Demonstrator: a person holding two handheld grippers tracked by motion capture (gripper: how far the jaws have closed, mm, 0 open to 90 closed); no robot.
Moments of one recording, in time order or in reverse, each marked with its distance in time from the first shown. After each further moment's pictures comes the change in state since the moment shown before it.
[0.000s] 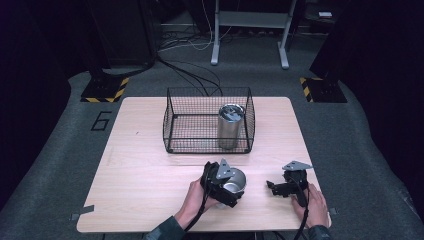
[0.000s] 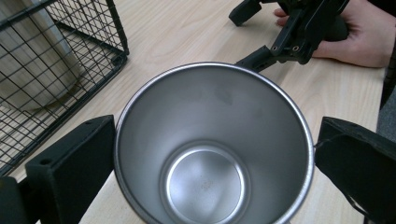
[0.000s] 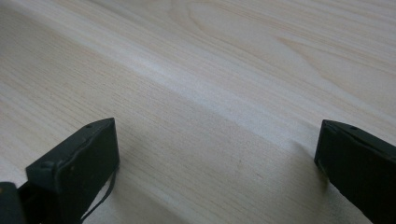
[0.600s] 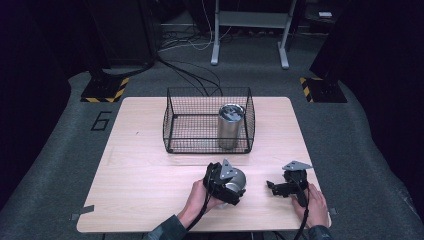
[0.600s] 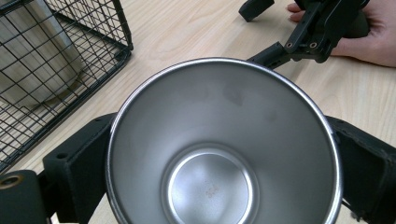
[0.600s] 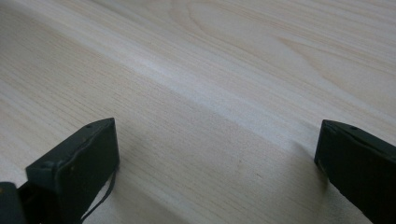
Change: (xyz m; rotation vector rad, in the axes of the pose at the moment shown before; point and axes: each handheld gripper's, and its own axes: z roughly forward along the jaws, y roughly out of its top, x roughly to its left) left arm -0.001 -0.002 0.009 0.014 0.033 -0.006; right arm 0.000 0.000 0.000 -0.001 0.004 0.000
